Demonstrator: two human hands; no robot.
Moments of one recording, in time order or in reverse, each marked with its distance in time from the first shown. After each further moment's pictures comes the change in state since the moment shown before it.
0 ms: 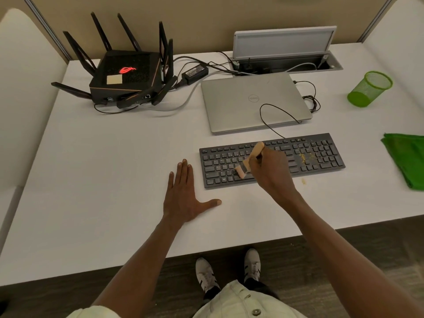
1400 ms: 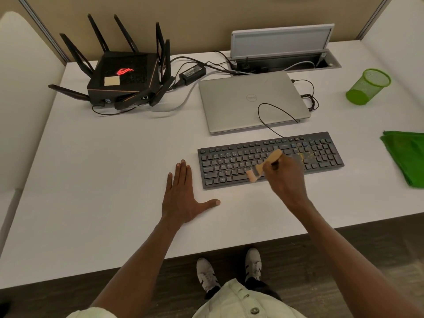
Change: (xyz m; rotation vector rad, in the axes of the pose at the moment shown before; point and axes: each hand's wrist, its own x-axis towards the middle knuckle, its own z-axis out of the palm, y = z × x) left_hand -0.001 0.000 -0.002 -0.006 -0.010 -0.003; right_hand -0.018 0.021 -0.019 0.083 0.066 0.090
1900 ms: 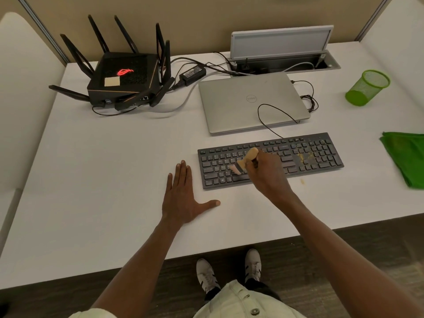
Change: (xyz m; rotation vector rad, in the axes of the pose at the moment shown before) left_hand 0.000 0.000 0.001 -0.006 0.011 -0.003; right_hand 0.010 -0.019 0.025 -0.017 -0.088 -0.174
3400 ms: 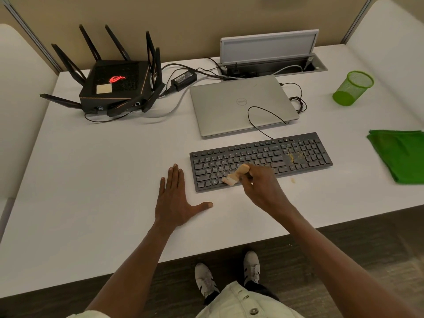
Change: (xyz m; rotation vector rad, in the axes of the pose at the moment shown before) left_hand 0.000 0.001 -0.002 -0.017 0.001 -0.004; right_hand -0.030 0.012 -0.007 0.056 -0.041 -0.108
